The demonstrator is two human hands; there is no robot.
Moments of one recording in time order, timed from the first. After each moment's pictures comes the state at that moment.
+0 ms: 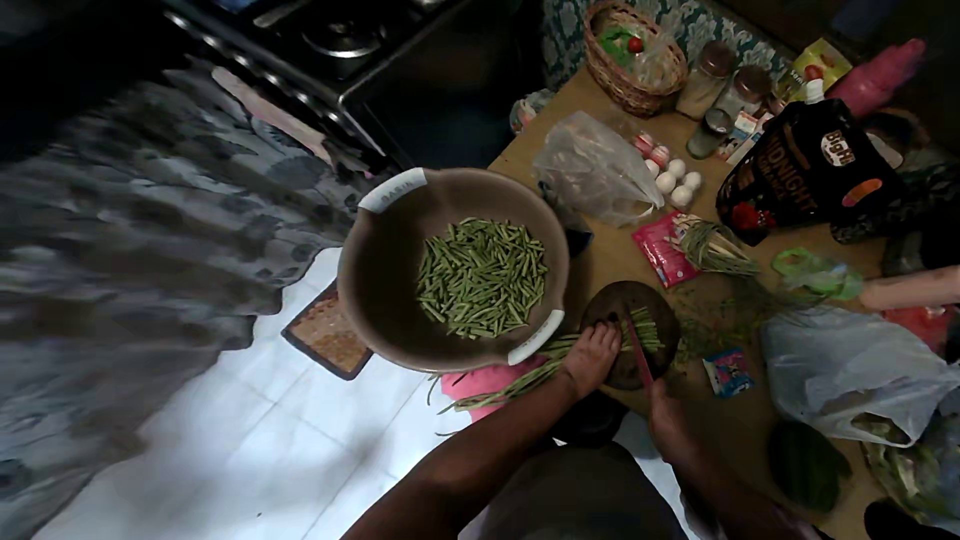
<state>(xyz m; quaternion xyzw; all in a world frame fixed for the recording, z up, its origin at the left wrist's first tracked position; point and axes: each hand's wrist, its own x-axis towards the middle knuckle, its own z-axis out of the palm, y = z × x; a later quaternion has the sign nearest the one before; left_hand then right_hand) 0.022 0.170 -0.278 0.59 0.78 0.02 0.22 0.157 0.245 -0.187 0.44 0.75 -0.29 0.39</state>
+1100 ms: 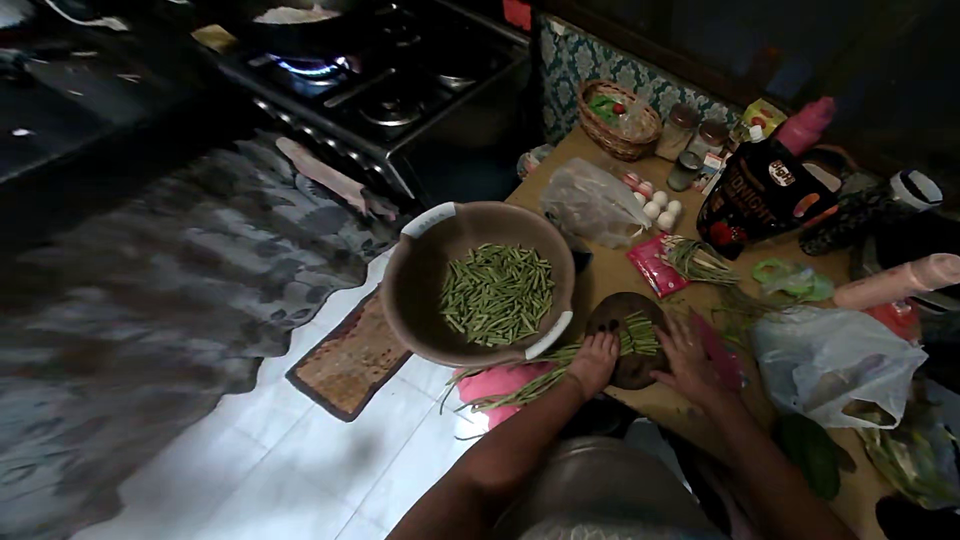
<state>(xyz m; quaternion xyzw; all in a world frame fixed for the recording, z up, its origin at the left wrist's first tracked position) 0.030 0.160 -0.275 0.55 0.79 0.02 0.26 0.174 0.322 -0.234 0.19 0.96 -0.19 0.10</state>
